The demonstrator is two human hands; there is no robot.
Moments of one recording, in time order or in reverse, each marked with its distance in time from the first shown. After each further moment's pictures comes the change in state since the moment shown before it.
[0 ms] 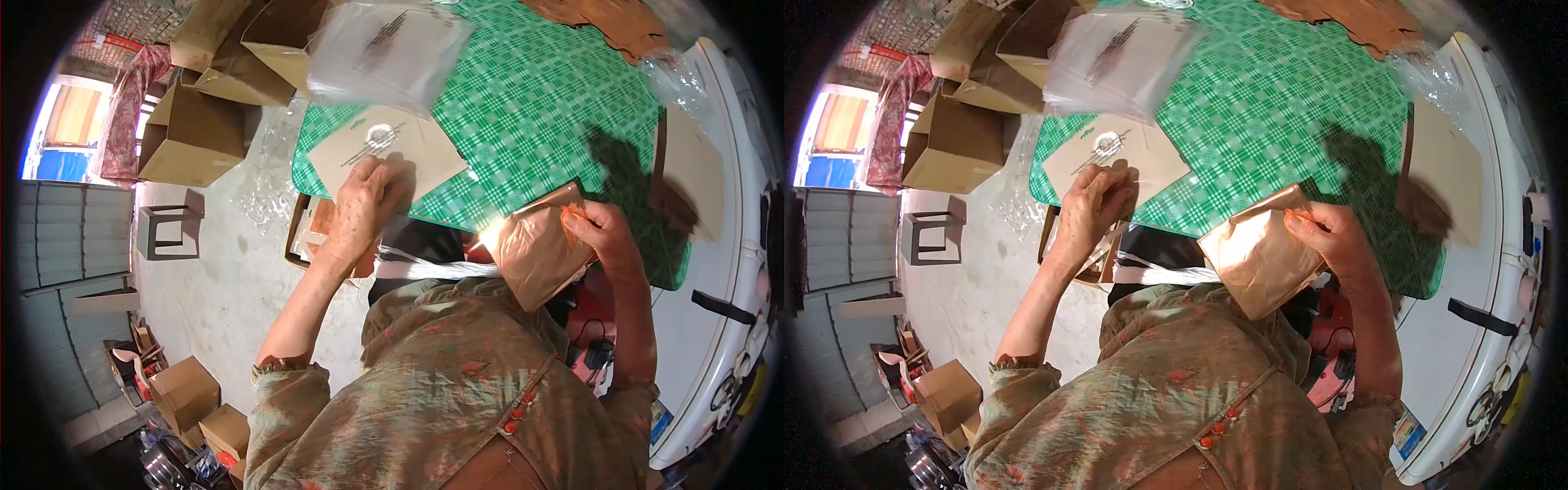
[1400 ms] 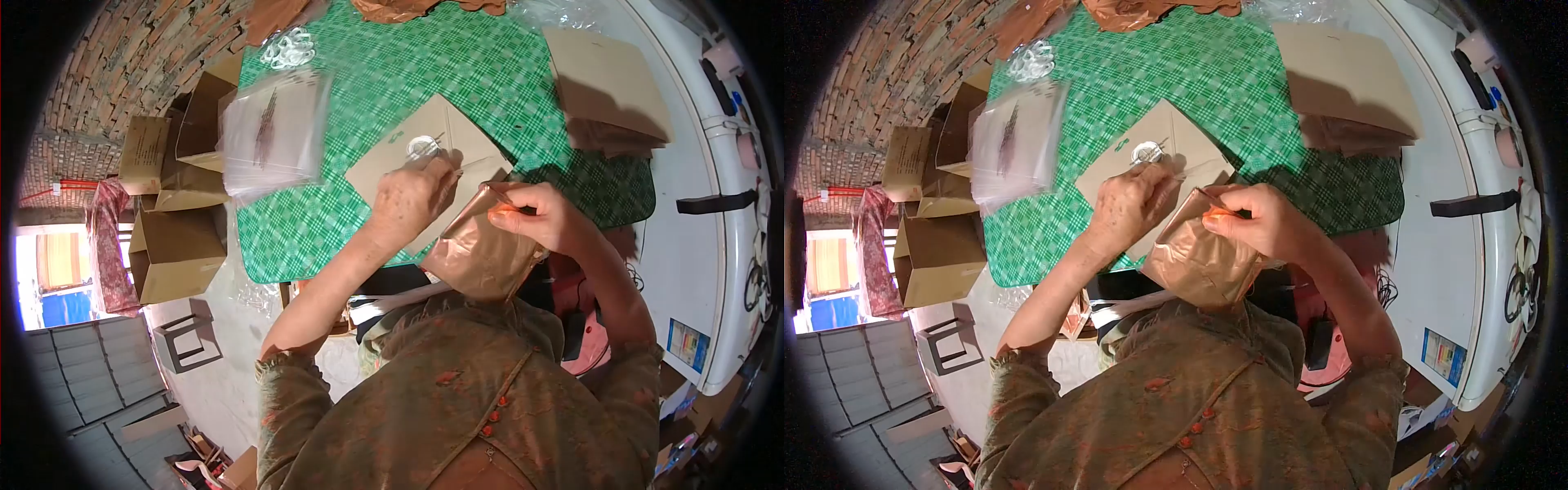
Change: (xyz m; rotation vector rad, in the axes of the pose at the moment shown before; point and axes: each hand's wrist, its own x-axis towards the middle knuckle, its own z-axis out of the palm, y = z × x) left_hand 0.109 0.118 0.112 -0.054 -0.235 0.510; right_hand -0.014 0.034 -0.027 -0.062 -0.011 -0.268
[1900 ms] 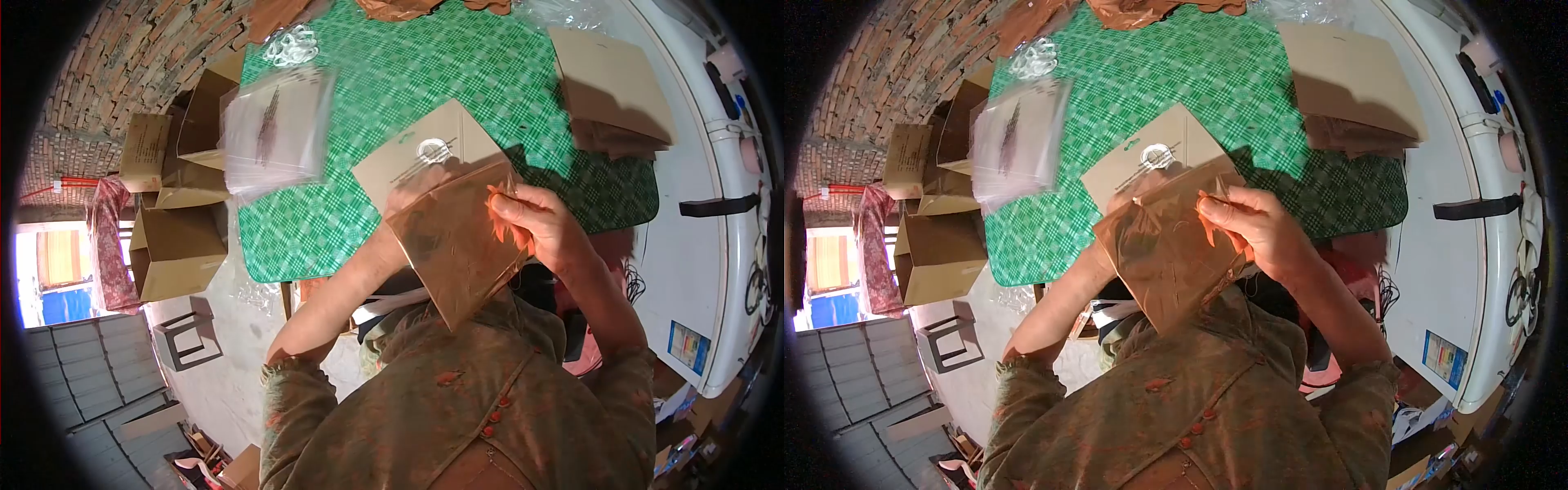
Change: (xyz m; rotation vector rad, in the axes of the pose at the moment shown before) left_hand -0.024 -0.007 0.005 -0.249 -0.039 0.105; right_hand 0.001 -0.006 0.032 0.575 0.176 0.182
